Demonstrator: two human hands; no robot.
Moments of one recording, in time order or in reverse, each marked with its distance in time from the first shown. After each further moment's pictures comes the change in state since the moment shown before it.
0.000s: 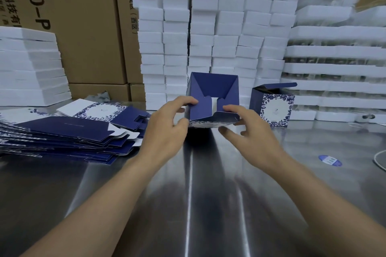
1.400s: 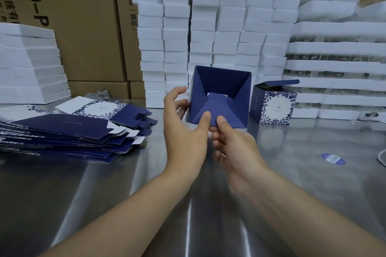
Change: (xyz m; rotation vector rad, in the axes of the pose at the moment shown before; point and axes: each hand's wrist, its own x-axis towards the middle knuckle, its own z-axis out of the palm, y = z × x) left_hand -0.026 0.033 0.048 -0.539 0.354 -0.116; right_hand -0.024 -0.072 0.038 0.978 0.119 0.735
